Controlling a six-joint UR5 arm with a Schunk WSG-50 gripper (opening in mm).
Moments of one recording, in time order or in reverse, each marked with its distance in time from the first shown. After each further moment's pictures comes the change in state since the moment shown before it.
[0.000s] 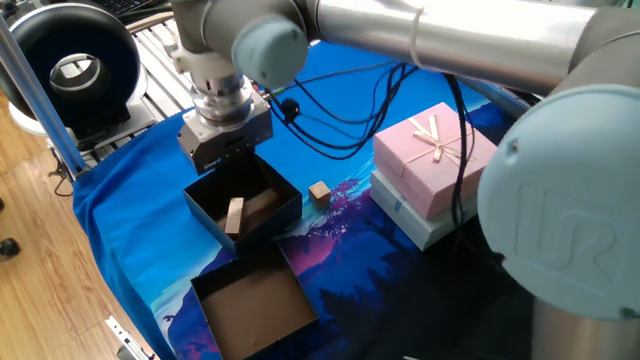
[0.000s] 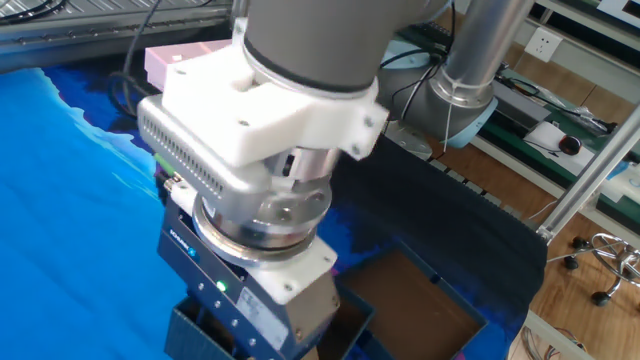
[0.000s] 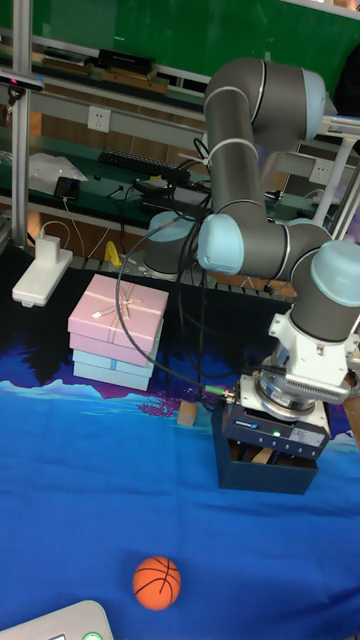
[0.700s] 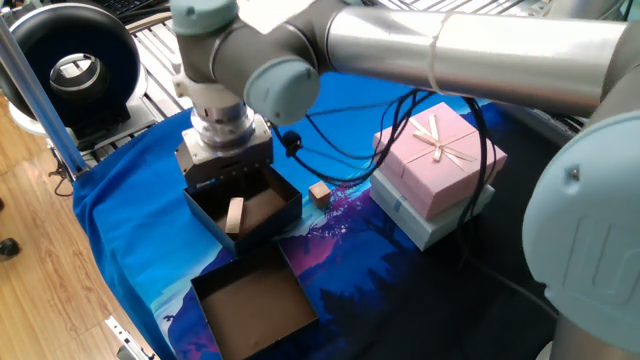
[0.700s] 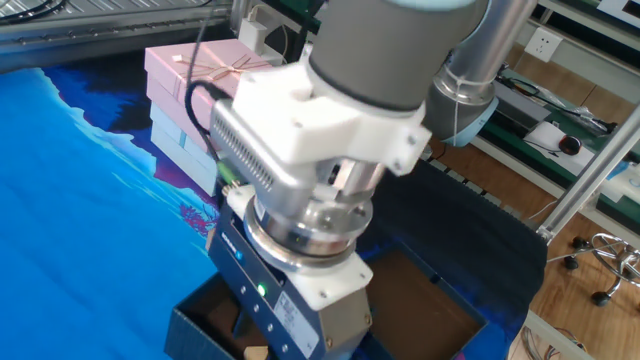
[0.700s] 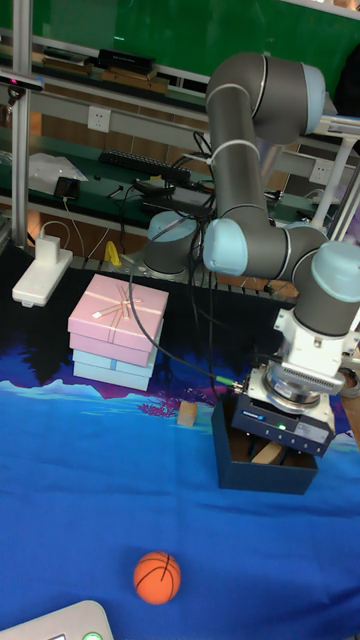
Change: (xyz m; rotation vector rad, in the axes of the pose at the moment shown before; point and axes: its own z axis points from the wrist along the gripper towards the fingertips) arm 0.030 0.021 0.018 -0.037 -0.010 0.160
